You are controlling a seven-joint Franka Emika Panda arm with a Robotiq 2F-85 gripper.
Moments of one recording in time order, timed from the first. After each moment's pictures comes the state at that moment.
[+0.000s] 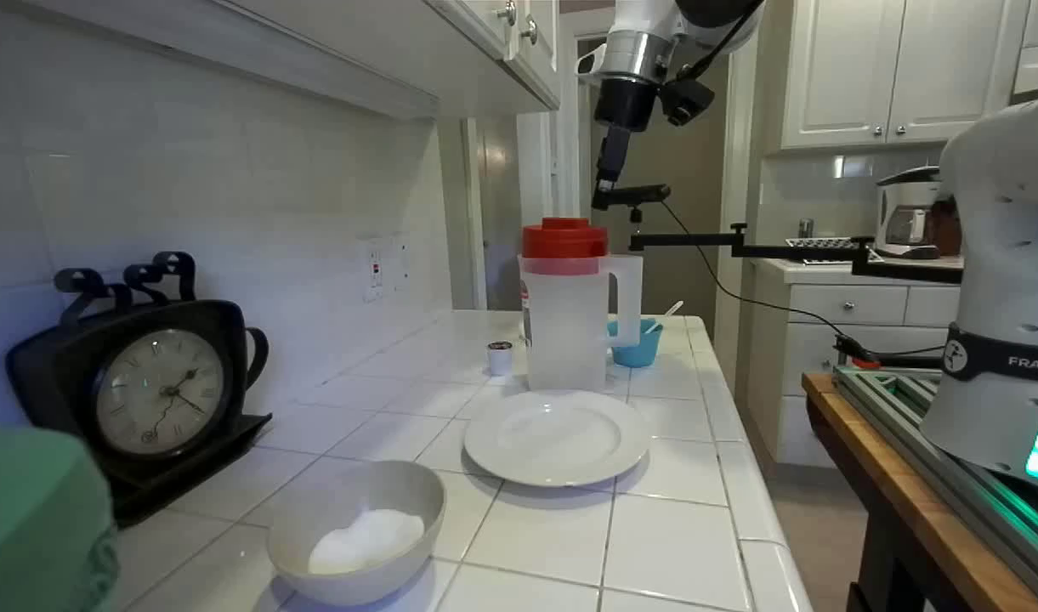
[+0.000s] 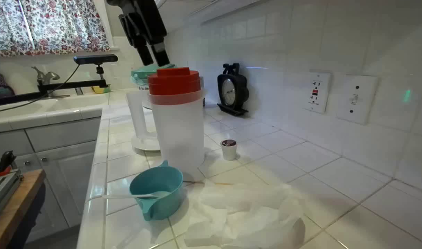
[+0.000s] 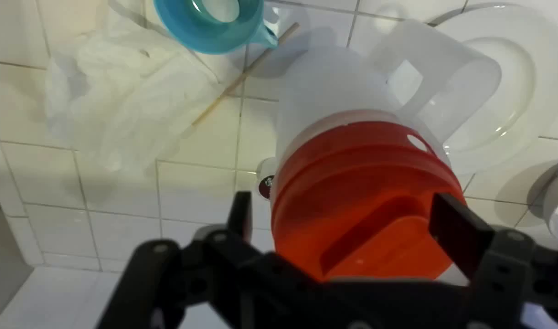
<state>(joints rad) 0.00 -0.40 -0.18 -2.50 -0.02 2.38 -0.28</state>
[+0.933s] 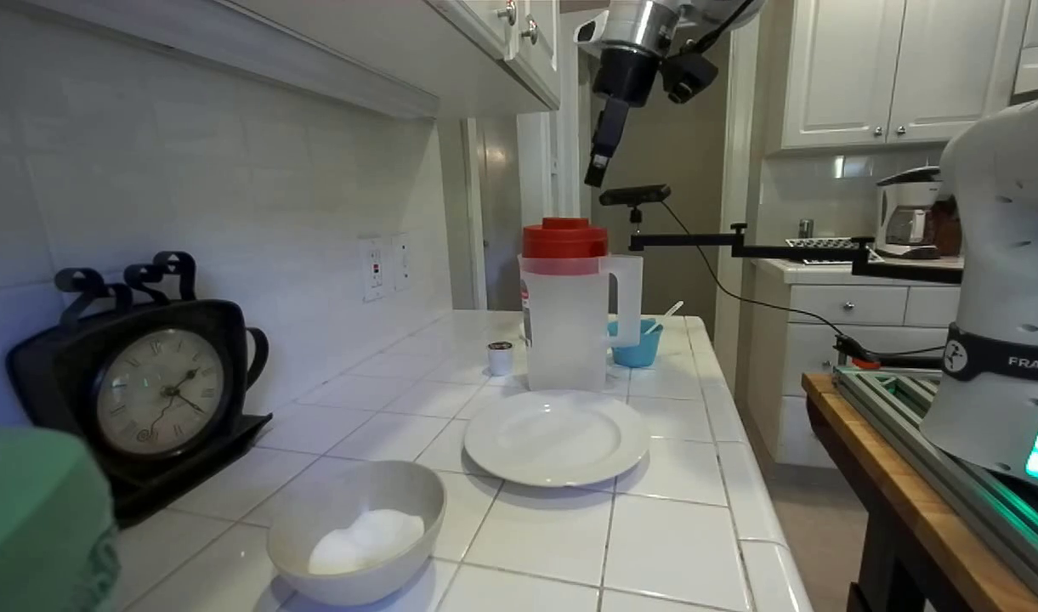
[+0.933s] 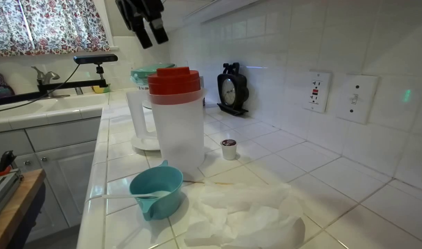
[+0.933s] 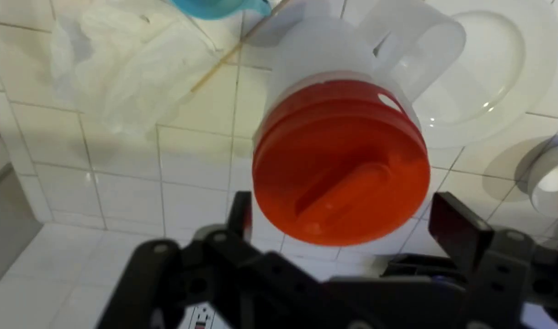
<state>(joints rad) -0.01 -0.45 -0.11 -2.49 -0.05 2.38 -0.23</state>
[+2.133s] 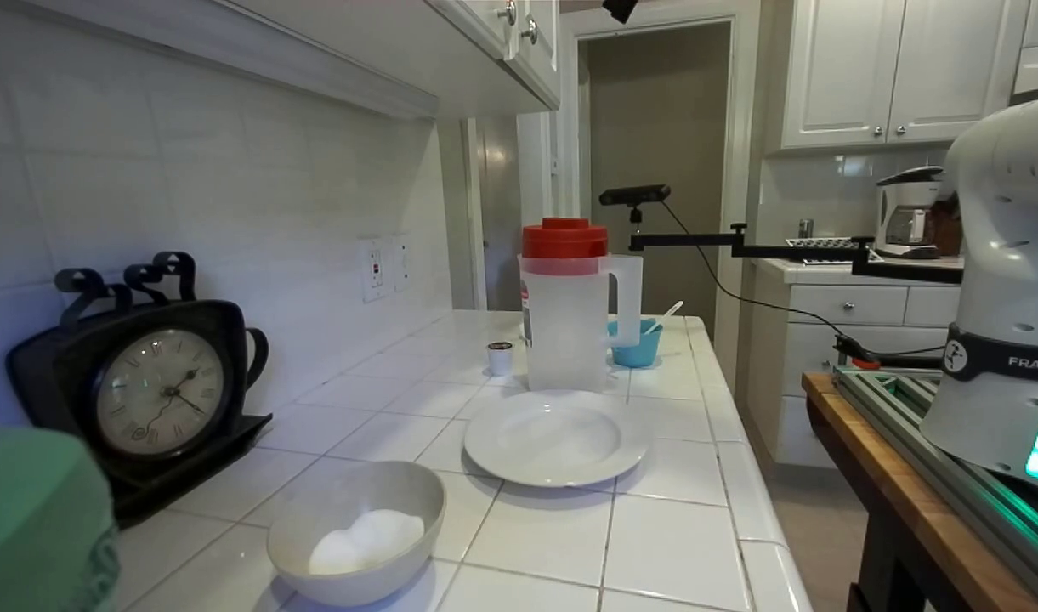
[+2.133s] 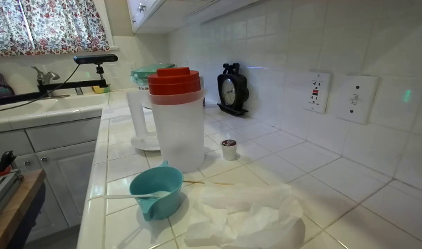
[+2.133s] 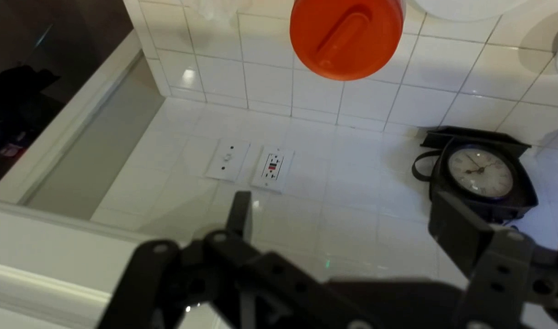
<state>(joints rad) -0.07 -0.78 0.09 -2.38 -0.22 2.22 0.06</state>
